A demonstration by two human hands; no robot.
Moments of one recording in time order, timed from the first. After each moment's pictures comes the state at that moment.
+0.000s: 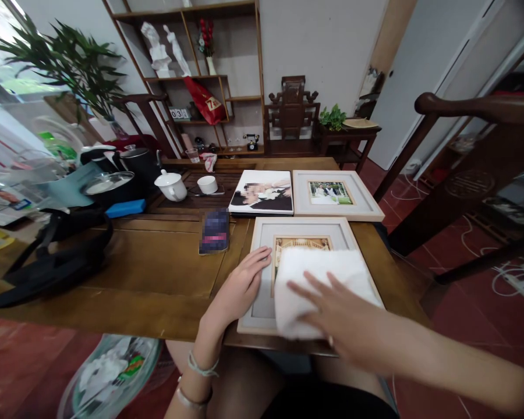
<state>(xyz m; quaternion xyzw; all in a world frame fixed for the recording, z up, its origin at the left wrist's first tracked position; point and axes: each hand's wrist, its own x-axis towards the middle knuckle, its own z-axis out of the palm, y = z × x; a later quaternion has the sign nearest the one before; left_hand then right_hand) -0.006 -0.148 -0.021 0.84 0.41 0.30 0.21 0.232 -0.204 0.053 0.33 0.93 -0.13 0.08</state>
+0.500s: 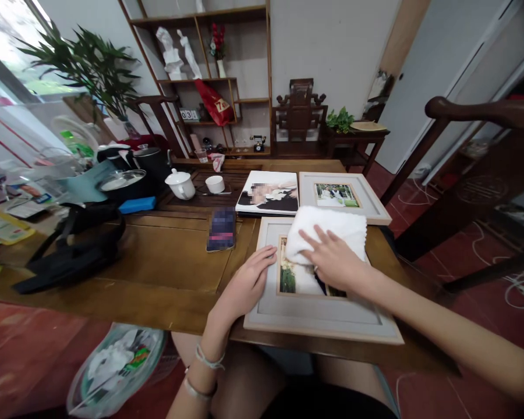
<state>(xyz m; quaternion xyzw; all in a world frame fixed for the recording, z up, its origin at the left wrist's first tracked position) -0.004 -0.149 -0.022 0.83 0.41 0.32 0.20 0.222 -0.128 0.036 0.42 0.90 0.08 0.06</state>
